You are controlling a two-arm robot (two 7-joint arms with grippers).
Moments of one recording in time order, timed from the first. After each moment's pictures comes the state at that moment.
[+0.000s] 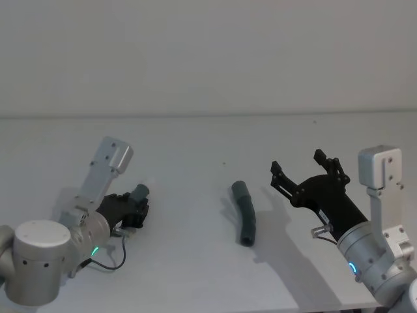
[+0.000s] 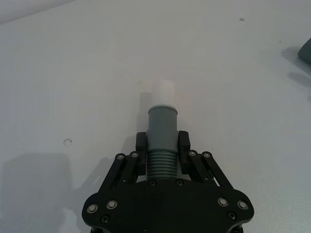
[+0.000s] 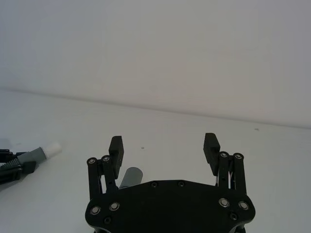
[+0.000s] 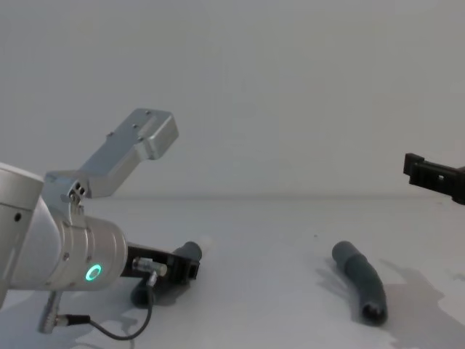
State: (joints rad) left arm -0.34 0.22 0.42 -1.51 -0.21 0.60 -0.09; right arm -0.01 0.34 -0.23 -1.77 0.29 0.03 0.07
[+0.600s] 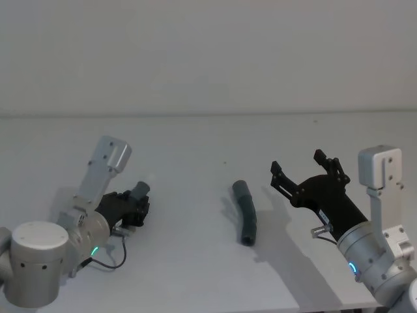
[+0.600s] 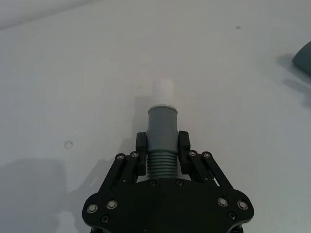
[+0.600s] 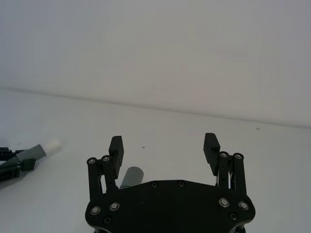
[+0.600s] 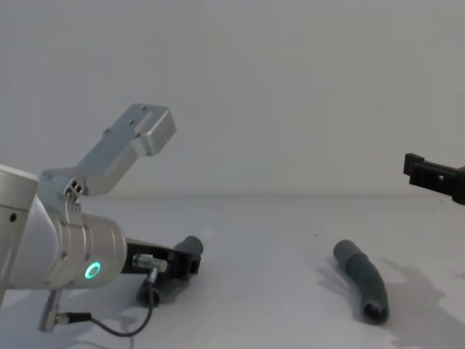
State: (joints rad) left arm -0.32 0.21 0.40 -1.52 -0.20 0.58 -0.10; right arm -0.01 0.34 -0.23 -1.77 0.29 0.03 0.07
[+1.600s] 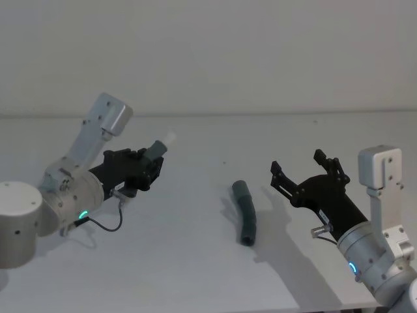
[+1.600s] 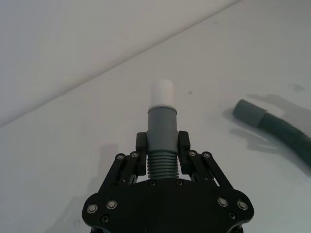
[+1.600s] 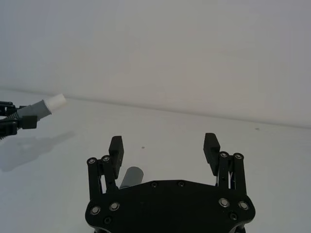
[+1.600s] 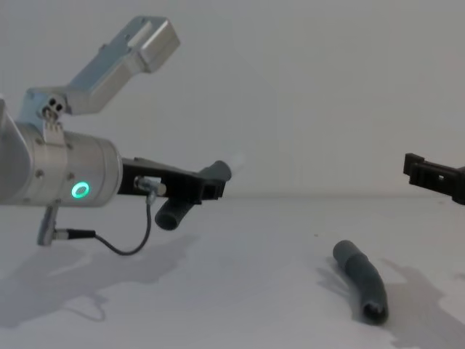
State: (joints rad) left arm -0.42 0.29 0.41 -1.54 -0.22 0.46 -0.33; right arm -0.01 0.34 -0.23 -1.77 0.29 0.03 0.07
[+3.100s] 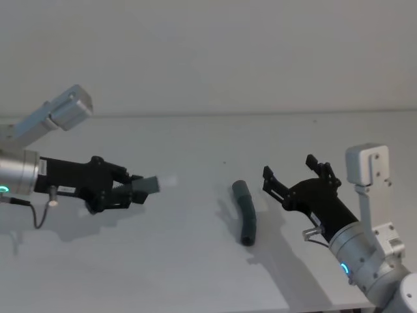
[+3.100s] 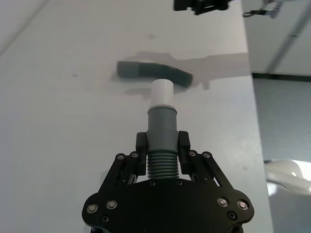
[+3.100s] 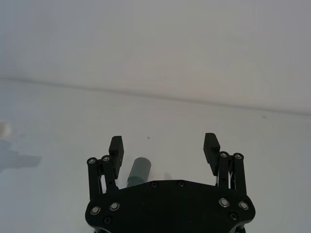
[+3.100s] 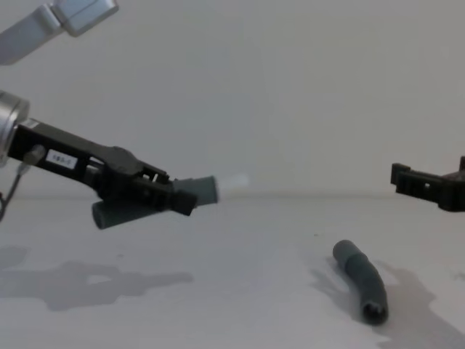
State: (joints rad) left arm -0.76 0.54 0.60 -1.25 -0.36 0.27 -1.19; right arm -0.01 0.32 -0.24 -1.80 0.28 0.13 0.05
